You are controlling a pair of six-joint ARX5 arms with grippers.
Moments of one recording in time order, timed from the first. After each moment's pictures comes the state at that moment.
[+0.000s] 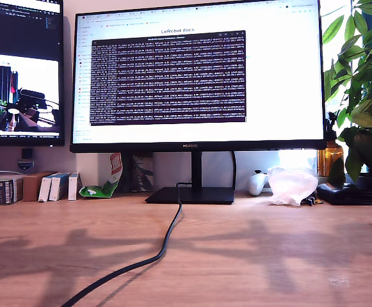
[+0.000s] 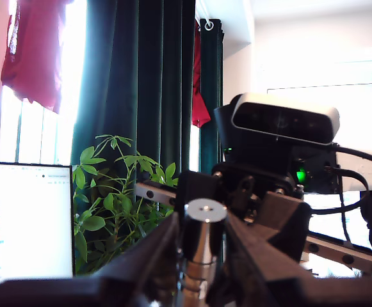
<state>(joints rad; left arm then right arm) -0.32 0.88 0.50 1.13 0.85 -0.65 0.90 1.36 1.37 -0.26 -0.54 -0.43</state>
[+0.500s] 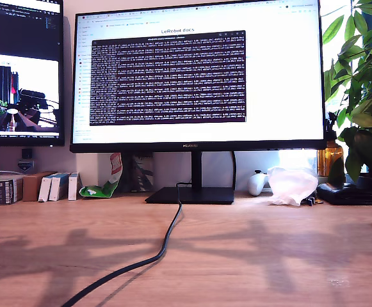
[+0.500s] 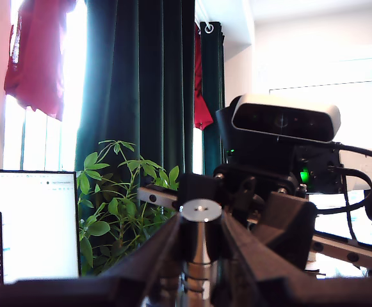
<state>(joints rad) -0.32 0.88 0.50 1.12 0.85 -0.64 0.90 1.36 1.37 -0.26 -0.54 -0.44</state>
